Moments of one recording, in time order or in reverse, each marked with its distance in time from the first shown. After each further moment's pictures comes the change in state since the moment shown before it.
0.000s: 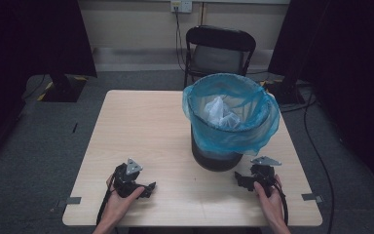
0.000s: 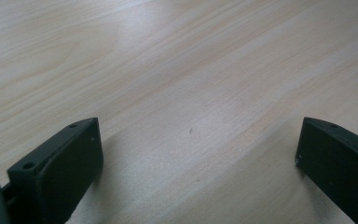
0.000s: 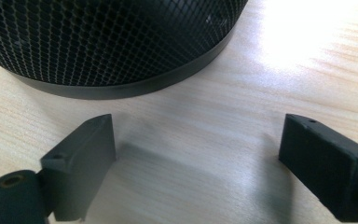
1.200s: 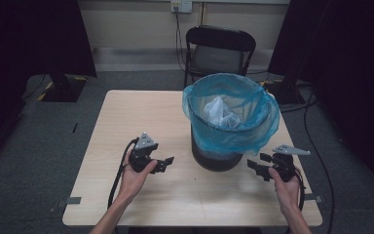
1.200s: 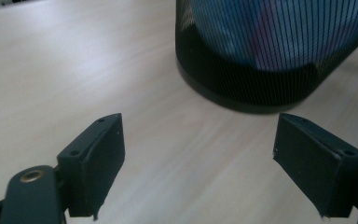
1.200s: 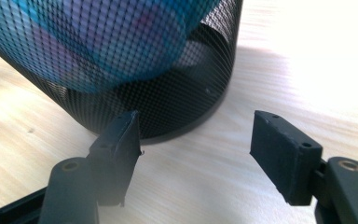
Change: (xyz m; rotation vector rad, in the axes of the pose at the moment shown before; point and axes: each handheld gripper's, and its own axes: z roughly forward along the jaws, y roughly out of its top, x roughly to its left) left arm -0.004 0.091 0.001 -0.214 -0.160 0.027; right arm -0.042 0.034 -0.049 -0.131 0.216 0.050
